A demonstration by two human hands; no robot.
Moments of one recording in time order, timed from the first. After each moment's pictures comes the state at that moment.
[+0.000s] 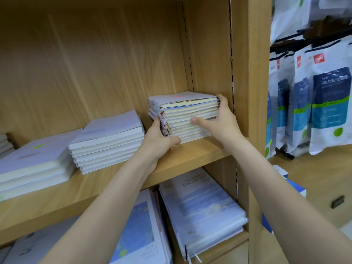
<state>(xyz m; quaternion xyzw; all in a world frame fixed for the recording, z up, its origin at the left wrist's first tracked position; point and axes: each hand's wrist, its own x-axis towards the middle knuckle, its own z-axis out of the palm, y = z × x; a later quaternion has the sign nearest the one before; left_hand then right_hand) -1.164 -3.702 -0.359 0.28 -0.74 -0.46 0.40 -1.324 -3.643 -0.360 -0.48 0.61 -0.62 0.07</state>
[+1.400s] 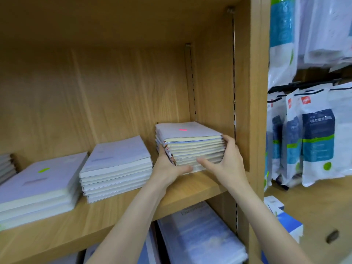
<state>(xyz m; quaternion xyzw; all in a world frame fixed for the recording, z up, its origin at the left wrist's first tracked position) -1.173 -3.714 -0.358 0.32 -0.71 -0.48 0.40 -1.310 -3.626 -0.368 -0.47 0.65 -0.59 -0.04</state>
